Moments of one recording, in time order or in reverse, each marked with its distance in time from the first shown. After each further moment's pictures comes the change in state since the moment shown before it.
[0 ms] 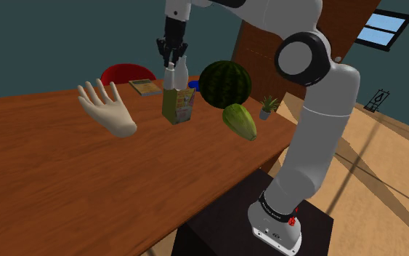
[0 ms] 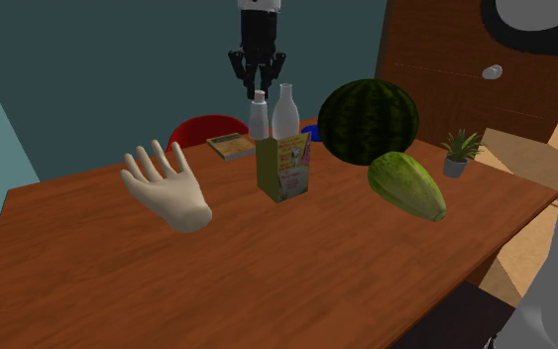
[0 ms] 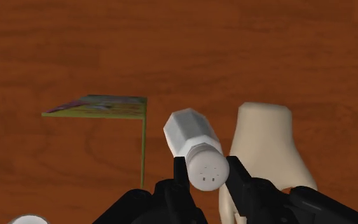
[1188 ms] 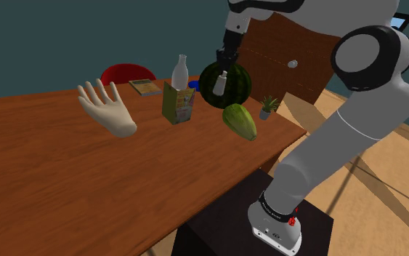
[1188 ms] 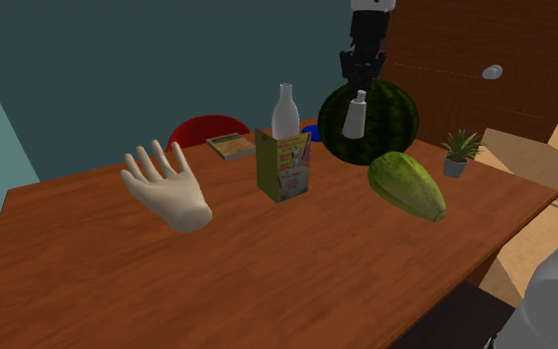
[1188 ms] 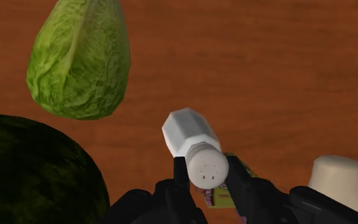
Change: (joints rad) arm -0.183 -0.407 -0.173 -0.500 -0.027 0.062 -0.358
